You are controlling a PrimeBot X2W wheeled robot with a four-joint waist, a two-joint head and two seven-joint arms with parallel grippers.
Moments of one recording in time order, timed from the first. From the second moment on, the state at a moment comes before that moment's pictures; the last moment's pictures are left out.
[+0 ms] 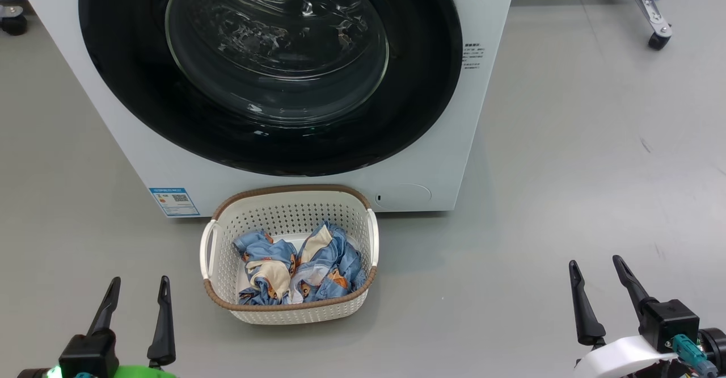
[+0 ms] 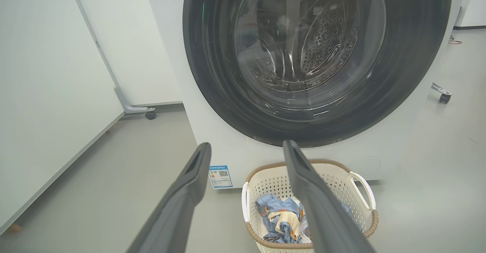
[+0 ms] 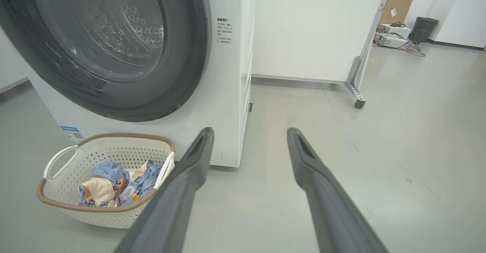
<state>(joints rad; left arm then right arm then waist) 0.14 0.07 0.05 0.12 -0.14 -0.11 -0.25 0.11 -0.10 0.06 0.18 0.10 0.11 -0.25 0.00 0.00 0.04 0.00</state>
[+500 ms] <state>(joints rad) 0.14 0.05 0.06 0.12 -0.14 -0.11 -0.25 0.11 -0.10 0.06 0.18 0.10 0.12 -0.25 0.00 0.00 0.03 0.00</state>
